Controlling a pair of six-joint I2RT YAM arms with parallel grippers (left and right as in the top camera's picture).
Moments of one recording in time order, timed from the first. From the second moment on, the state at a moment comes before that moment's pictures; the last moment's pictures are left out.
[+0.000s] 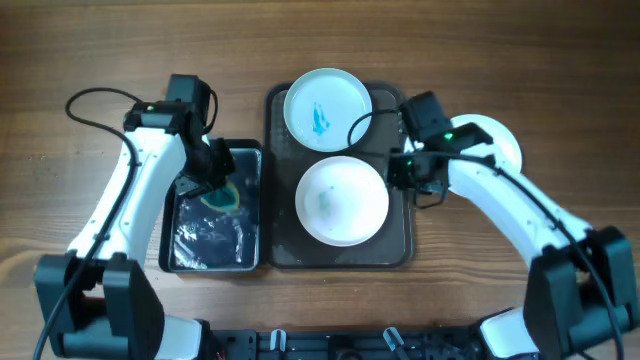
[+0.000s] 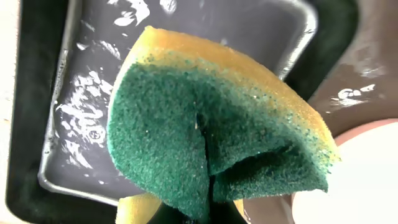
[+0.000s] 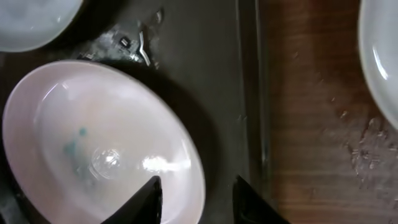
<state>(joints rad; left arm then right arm) -0.09 1.62 1.24 -1.15 0.05 -0.51 0.35 1.65 1.08 -0.79 -0.14 0.49</state>
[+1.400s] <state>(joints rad) -0.54 1.98 1.30 -0.96 0.06 -0.75 0.37 1.84 1.04 -0.63 -0.34 0.35</state>
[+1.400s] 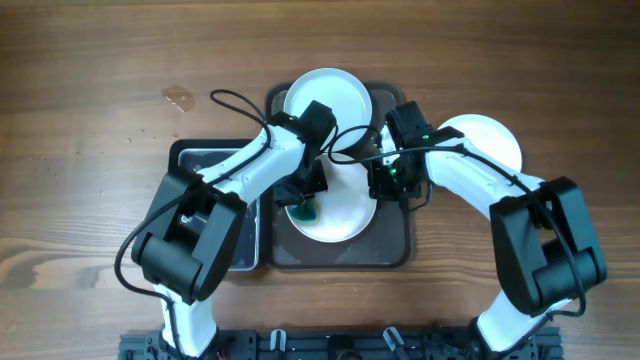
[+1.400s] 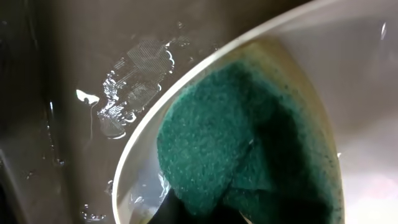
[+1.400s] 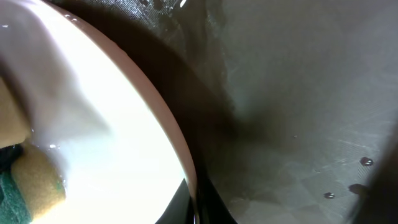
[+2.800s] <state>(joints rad) -0.48 1.83 1.26 -0.94 0.08 -0.68 0.35 1.84 1.04 -0.64 -0.32 0.36</state>
